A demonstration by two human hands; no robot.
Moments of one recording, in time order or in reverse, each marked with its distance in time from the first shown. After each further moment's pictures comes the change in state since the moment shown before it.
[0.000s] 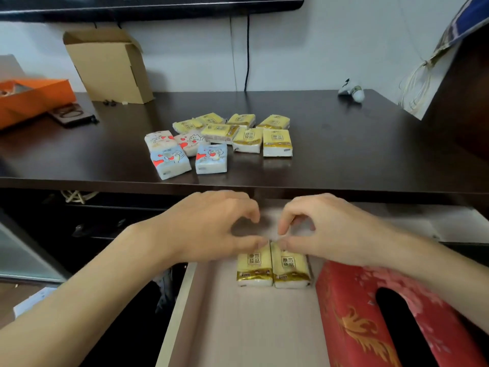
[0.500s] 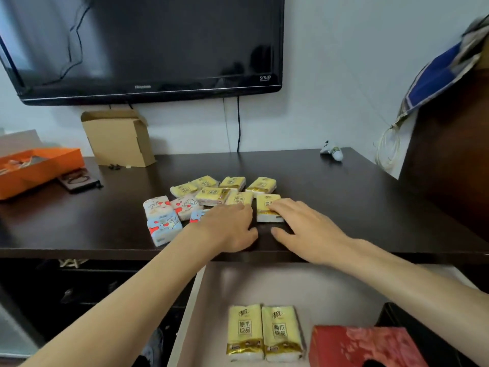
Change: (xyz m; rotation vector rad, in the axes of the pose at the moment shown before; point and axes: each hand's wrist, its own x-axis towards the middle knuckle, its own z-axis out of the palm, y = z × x) left_hand 0.101 -0.006 -0.039 0.182 0.008 -0.249; right_hand 0.077 0.044 -0.033 -0.251 0.343 -0.078
